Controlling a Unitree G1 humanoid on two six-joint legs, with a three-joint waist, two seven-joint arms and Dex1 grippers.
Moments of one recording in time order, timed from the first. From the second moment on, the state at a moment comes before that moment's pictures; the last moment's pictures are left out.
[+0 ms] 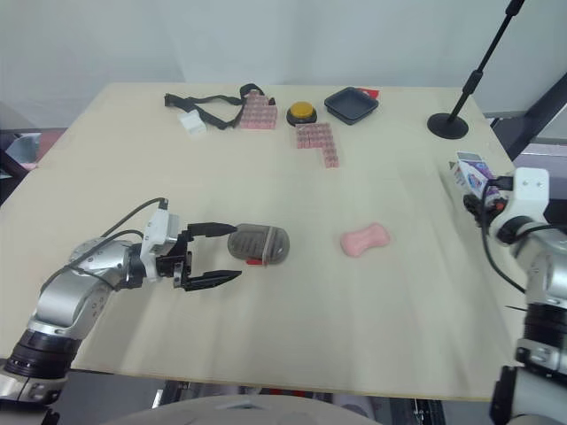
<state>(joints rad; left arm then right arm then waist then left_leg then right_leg) -0.15 0.59 -0.05 -0.18 -0.49 0.19 -1.19 -0.31 -0.57 -0.49 0.08 0.36 0.83 0.26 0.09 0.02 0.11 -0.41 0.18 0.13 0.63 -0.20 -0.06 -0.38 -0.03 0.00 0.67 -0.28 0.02</state>
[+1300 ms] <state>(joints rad) -0.42 0.65 -0.13 0.15 -0.29 -0.03 -1.33 0.00 -0.79 -0.34 -0.03 0.50 0.21 1.18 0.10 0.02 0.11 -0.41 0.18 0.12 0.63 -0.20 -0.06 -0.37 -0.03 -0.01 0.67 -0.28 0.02</state>
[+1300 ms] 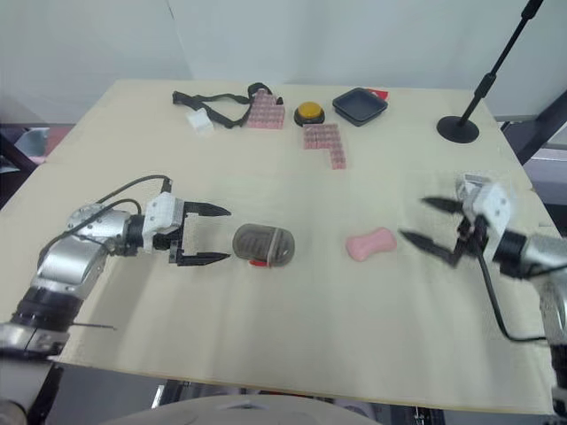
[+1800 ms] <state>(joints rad) -0.60 0.58 -0.27 0.35 -0.19 -0.08 -1.47 0.07 -0.79 -0.30 0.08 0.49 -0.08 1.50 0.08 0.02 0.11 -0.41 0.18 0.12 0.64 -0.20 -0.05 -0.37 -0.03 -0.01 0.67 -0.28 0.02</state>
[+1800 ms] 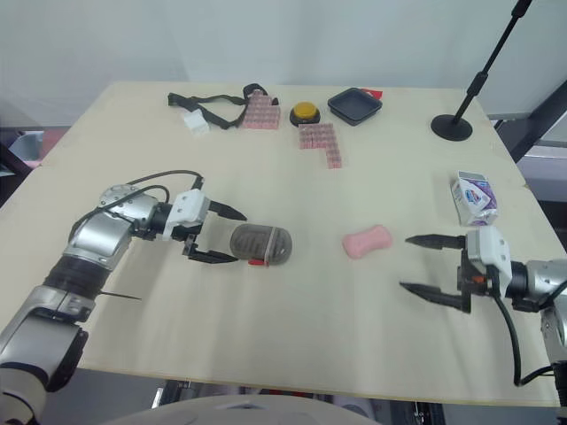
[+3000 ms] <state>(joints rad) -0.66 0.45 -0.30 0.57 -0.07 -0.24 -1.40 0.06 -0.81 -0.24 0.09 0.47 -0.09 1.45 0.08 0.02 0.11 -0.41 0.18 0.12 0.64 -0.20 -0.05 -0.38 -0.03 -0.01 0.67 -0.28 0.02</state>
